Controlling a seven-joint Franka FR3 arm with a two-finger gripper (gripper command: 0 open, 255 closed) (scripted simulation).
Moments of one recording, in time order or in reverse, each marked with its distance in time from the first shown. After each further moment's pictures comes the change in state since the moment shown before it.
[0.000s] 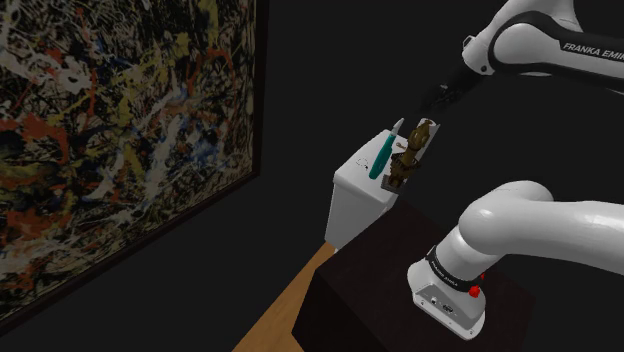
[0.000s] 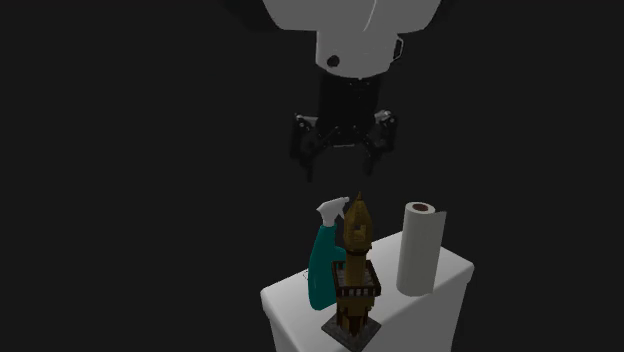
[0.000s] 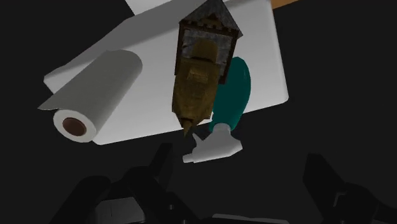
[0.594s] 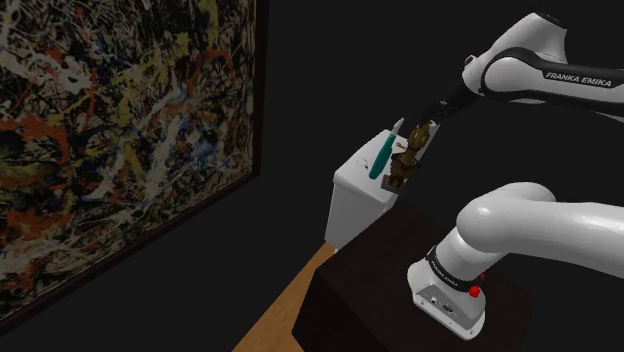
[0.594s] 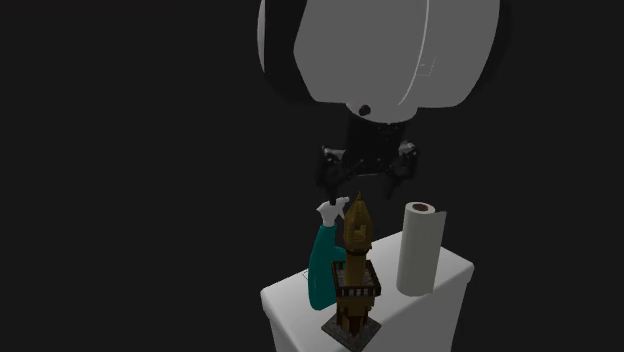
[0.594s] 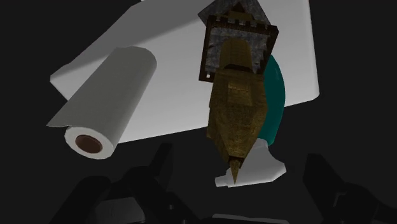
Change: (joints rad) arm -0.059 -0.011 -0.112 -0.131 -0.075 0.206 -0.057
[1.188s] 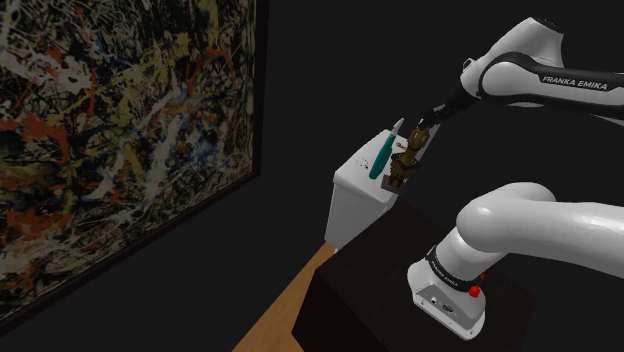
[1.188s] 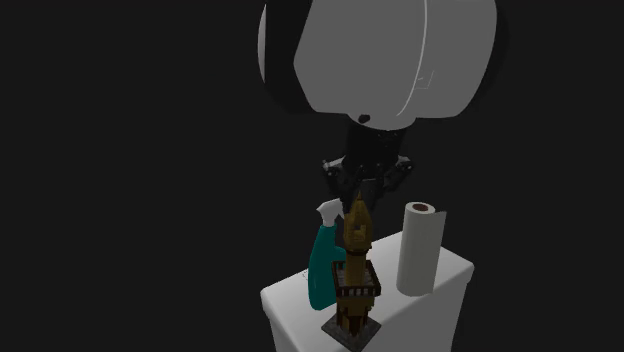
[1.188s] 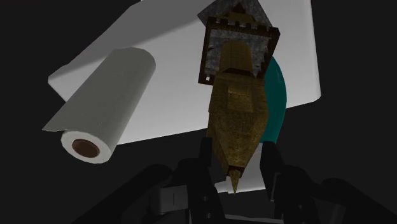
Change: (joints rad) arm -0.004 0.003 -0.007 -0.020 -0.006 0.025 -0.001
